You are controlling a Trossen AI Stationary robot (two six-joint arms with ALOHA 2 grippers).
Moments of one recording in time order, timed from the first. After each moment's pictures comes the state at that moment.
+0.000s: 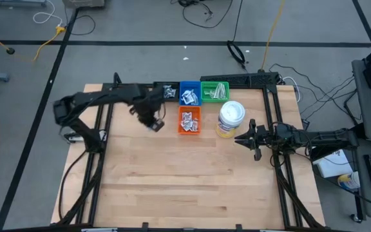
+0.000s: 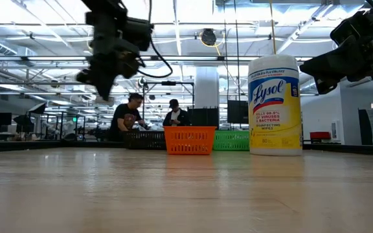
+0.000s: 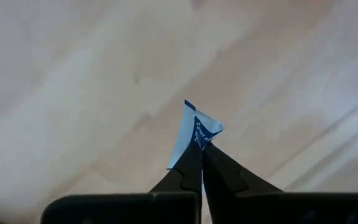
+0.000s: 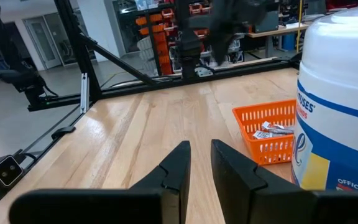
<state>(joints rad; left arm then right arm) 0.39 1.56 1.22 -1.18 0.26 -0.49 0.01 0.16 0.01 0.08 -0.03 0.19</state>
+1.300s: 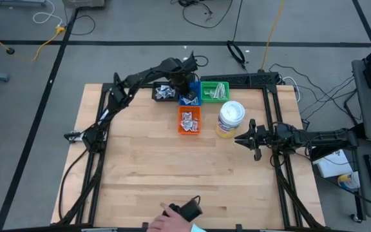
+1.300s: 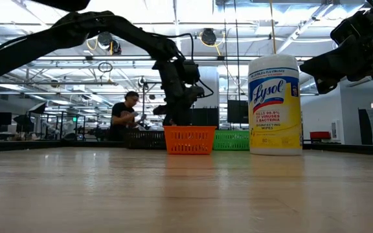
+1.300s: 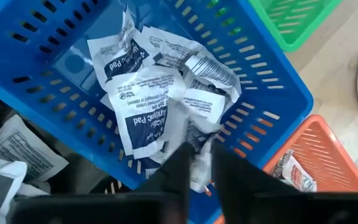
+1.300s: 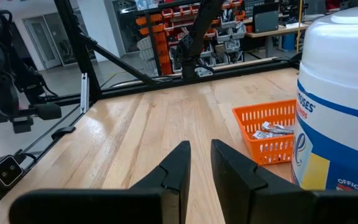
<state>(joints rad) 0.62 2.40 2.22 -1.17 0.27 -0.20 0.01 0.16 0.01 0.08 -0.03 0.19</state>
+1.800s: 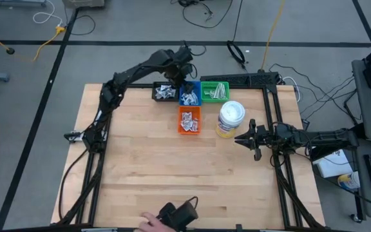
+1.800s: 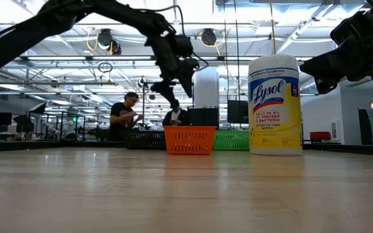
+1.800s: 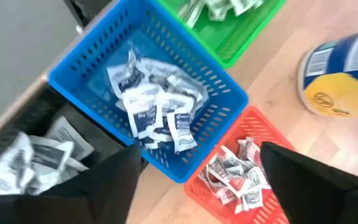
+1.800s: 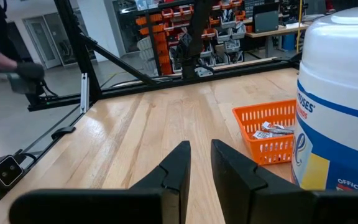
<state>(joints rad) 0.62 2.25 2.22 -1.18 0.25 -0.18 0.01 0.16 0.01 0.08 -0.03 0.19</state>
